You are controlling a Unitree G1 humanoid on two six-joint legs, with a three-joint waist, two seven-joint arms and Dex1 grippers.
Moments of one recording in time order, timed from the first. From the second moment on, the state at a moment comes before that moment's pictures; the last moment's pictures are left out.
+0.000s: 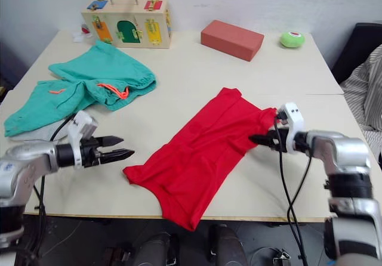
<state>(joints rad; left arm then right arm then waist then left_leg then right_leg) -0.44 0.83 0.15 -0.10 -0.51 0.94 -0.94 -0.49 -0.74 -0.16 0.02 0.54 1.18 0.87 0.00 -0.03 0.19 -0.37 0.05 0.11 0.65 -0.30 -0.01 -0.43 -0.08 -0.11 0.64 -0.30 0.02</state>
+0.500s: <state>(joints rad) -1.06 0.42 -0.19 0.84 -0.23 0.59 -1.03 -0.09 -0.46 -0.35 -0.59 1.05 1.59 0.46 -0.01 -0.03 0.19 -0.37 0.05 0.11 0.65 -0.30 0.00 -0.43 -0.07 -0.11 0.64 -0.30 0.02</state>
